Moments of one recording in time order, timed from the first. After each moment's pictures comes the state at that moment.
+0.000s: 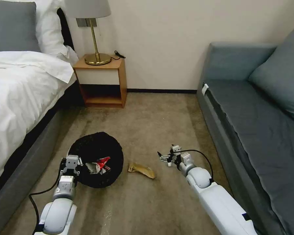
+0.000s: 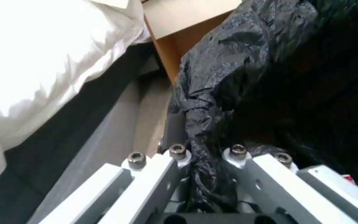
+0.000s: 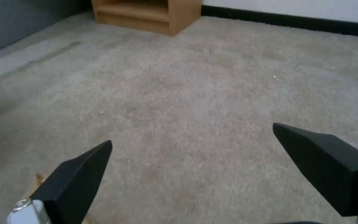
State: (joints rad) left arm 1.43 -1.29 -0.64 -1.88 0.09 0.07 -0.13; right arm -0.89 1.24 0.08 1.31 0.24 -0.12 -0.12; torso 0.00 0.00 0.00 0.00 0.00
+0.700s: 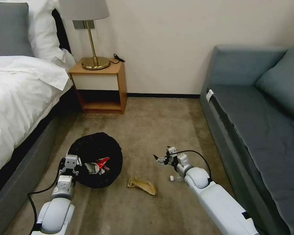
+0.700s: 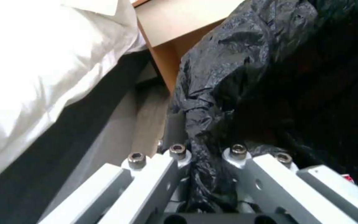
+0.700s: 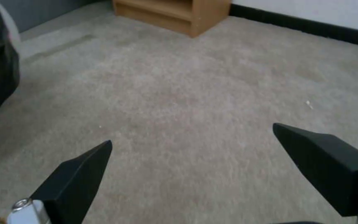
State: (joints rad) left arm 1.43 -1.25 -0.65 -1.87 0.06 0.07 -0.12; right arm -0.84 1.21 -0.03 1.32 0.24 -0.15 -0.16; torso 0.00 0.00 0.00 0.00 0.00
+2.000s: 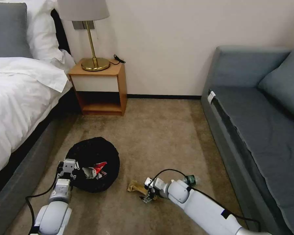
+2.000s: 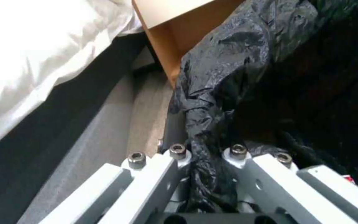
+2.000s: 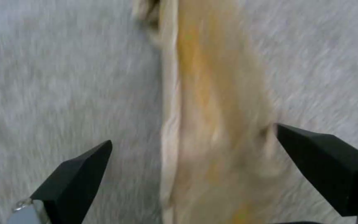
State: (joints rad) left arm 1.44 -1.25 -0.65 -1.81 0.07 0.04 -0.11; right arm -0.78 1.25 -0.38 1.14 -0.03 -0.29 -0.39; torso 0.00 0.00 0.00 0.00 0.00
